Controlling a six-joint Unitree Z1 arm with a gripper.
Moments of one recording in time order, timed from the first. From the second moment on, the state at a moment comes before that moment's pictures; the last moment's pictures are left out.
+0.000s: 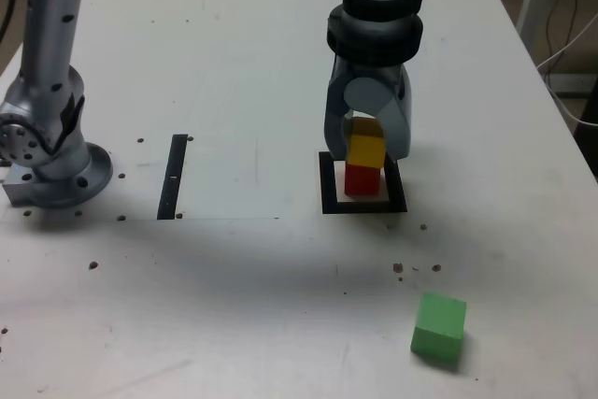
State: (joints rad) arm -0.08 1.99 -1.55 1.18 0.02 0.11
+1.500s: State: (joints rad) arm -0.17 1.89 -1.62 1.29 0.11 0.11
